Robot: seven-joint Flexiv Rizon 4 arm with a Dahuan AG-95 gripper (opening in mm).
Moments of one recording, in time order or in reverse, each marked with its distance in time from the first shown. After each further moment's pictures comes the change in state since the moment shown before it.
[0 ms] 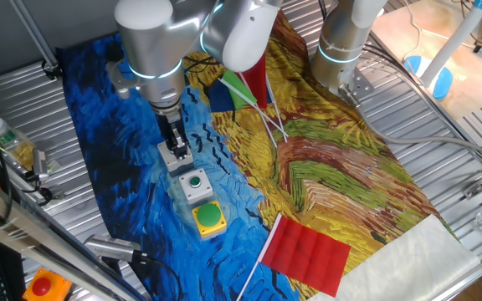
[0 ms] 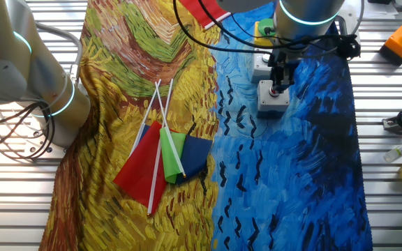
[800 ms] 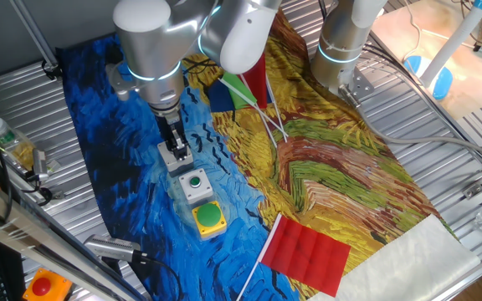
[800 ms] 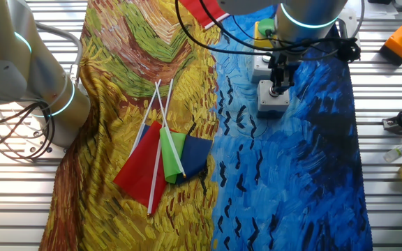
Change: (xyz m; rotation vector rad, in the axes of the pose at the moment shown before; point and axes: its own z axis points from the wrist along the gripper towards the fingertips) arm -0.002 0.000 0.007 -0.007 0.003 0.000
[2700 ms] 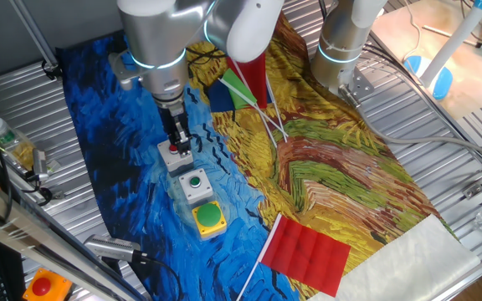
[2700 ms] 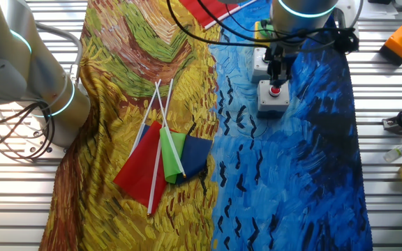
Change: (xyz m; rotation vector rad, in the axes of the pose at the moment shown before) arm 0.011 0.011 -0.027 -0.012 -0.011 0.019
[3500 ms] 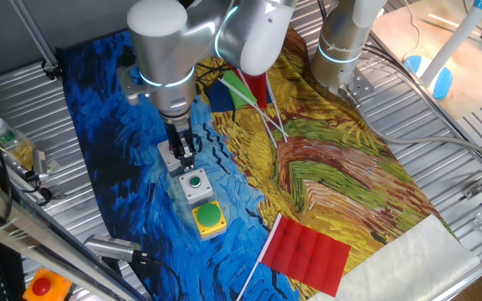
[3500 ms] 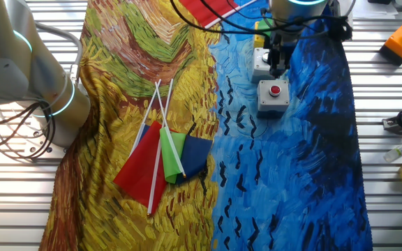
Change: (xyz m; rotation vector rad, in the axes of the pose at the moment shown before) arm -0.003 0.032 0.014 0.005 -0.014 0.058
